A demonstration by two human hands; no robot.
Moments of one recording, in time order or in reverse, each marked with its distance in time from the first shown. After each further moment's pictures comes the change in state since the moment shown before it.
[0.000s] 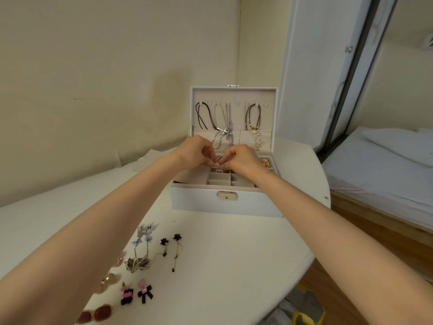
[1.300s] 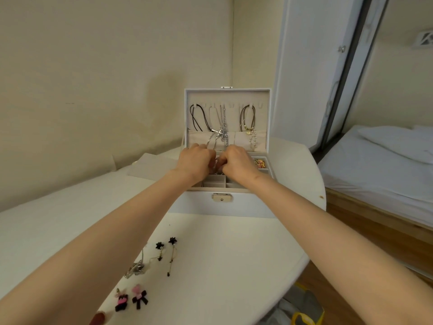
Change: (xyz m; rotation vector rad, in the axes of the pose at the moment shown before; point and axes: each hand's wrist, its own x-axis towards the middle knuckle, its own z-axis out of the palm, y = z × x) left_hand -0.005 0.016 0.030 0.580 0.149 0.008; right_hand 0.001 0.001 0.006 -0.340 0.048 -0.167
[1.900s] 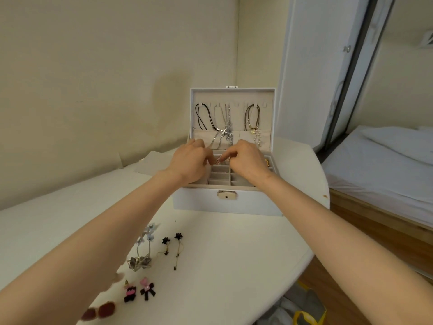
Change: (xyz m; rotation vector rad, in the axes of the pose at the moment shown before) left_hand -0.022 -0.017 -0.015 -0.103 0.049 0.065; right_hand -0.020 -0.011 -0.019 0.138 0.093 0.062
